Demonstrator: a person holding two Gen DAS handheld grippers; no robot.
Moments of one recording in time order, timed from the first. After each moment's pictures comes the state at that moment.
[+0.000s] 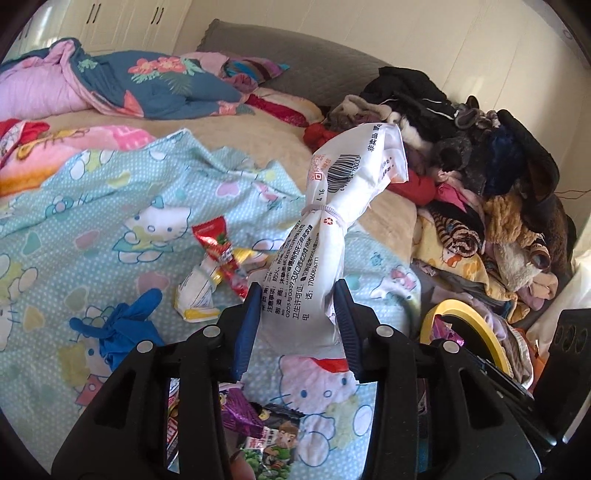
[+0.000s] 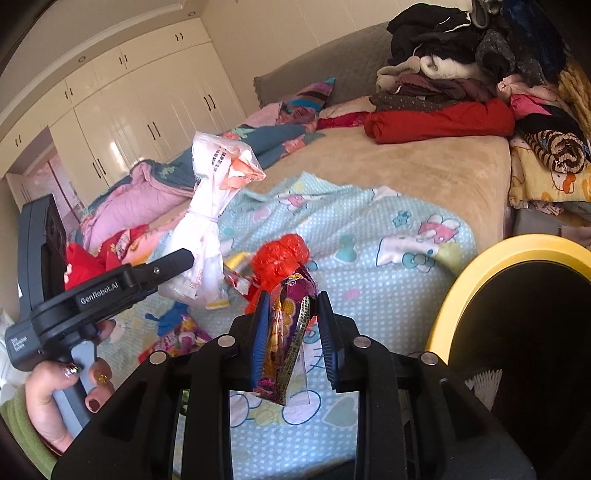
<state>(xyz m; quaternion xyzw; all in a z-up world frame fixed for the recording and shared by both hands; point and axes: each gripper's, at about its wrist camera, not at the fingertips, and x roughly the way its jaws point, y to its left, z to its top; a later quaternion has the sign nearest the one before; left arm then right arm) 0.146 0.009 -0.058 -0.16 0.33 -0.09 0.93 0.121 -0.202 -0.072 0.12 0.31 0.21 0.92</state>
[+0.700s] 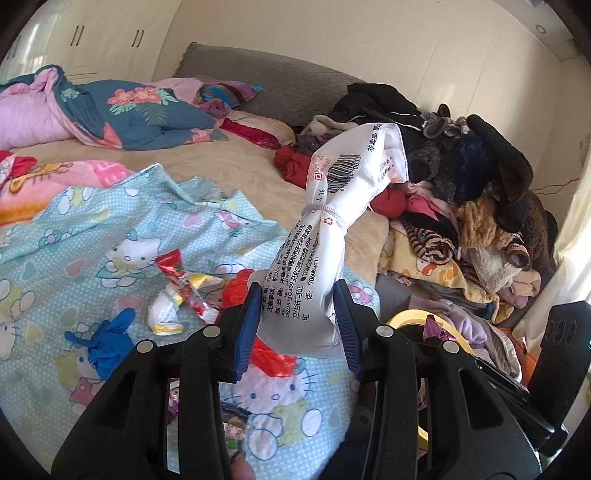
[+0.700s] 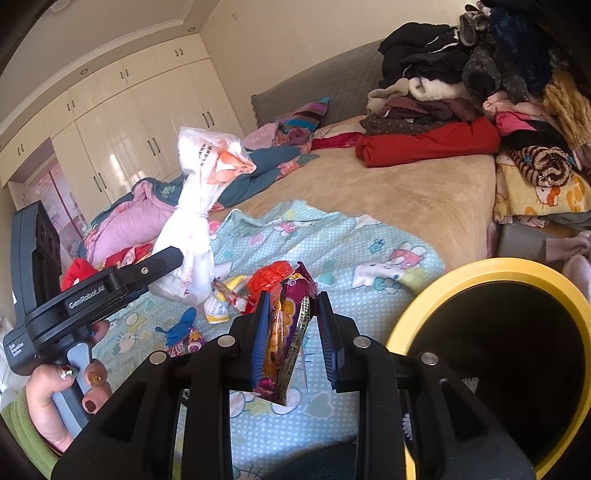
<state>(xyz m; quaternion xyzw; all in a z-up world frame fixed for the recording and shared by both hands) 0.122 -0.024 -0.019 -0.15 0.29 -0.12 0.94 0.095 -0.245 -0.039 0.14 0.29 0.19 0.93</state>
